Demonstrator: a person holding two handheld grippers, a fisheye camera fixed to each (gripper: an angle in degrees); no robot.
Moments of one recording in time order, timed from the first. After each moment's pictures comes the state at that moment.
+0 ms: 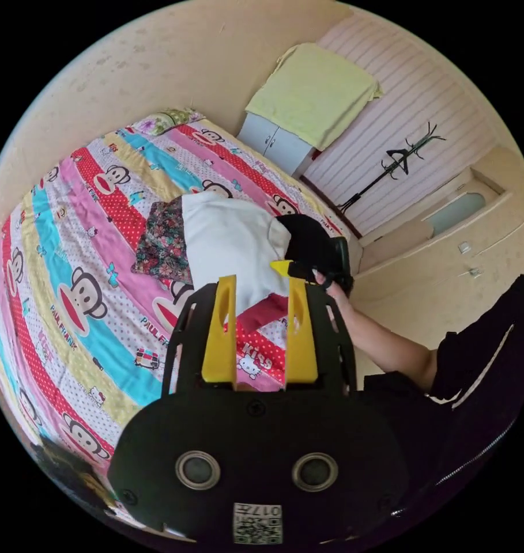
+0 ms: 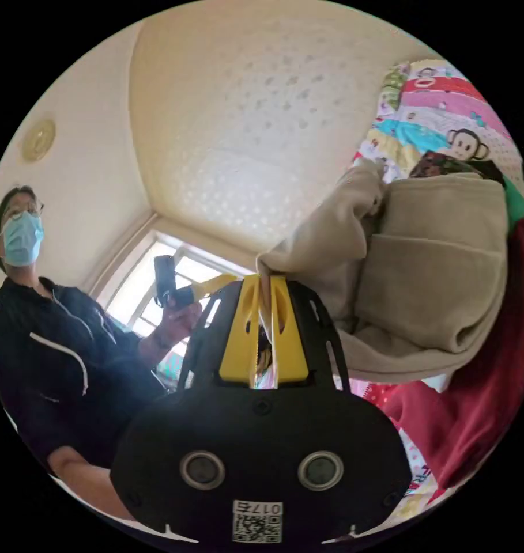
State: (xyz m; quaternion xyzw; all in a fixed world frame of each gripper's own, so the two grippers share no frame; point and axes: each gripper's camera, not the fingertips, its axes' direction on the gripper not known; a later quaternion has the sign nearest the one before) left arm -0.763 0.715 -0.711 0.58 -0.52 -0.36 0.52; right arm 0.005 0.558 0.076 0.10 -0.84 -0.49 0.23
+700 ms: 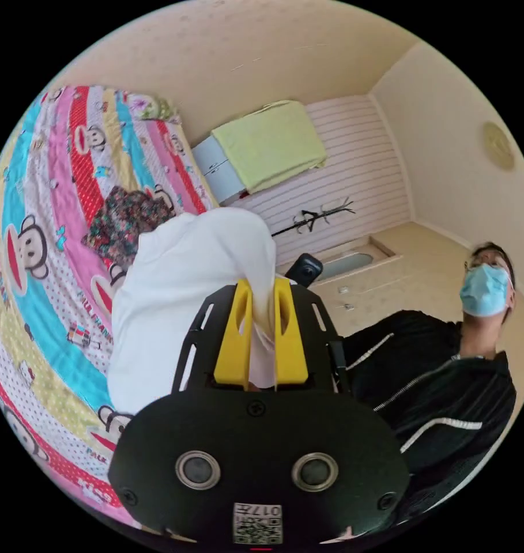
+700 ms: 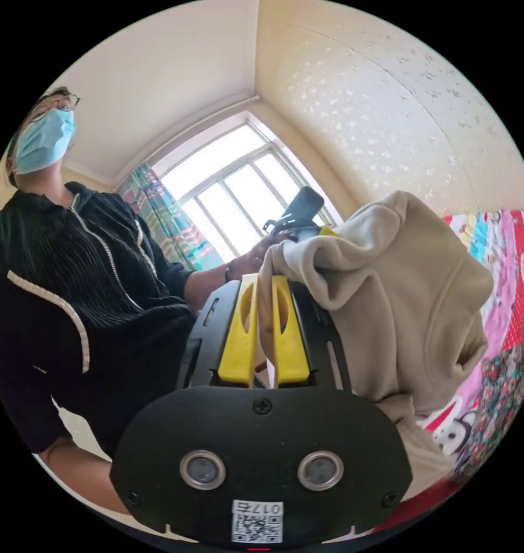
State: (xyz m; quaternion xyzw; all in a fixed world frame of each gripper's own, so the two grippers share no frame) left arm -0.571 0.898 -0.606 0.73 -0.33 -0.15 0.58; right arm 0.139 0.705 -0.025 0.22 -0.70 -0.68 0.00
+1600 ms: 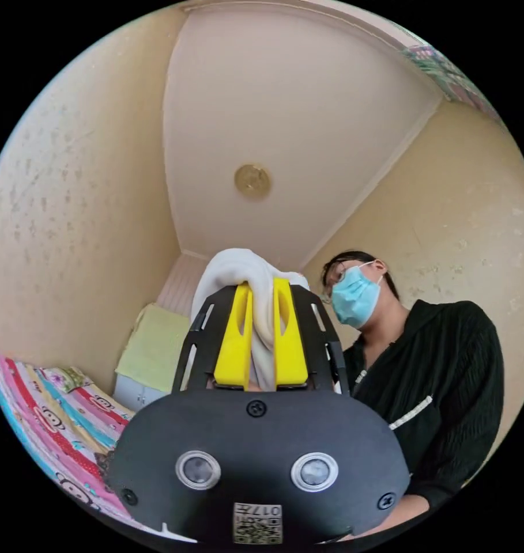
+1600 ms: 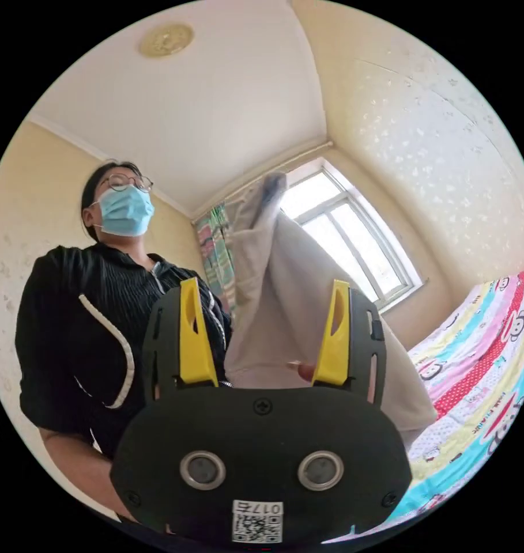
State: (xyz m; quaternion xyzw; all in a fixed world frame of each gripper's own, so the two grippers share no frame) left arm -0.171 0.935 -0.338 0.71 -0.54 0.36 0.29; right arm 0.133 0.754 -0.008 0.11 -0.77 -0.60 -0.20
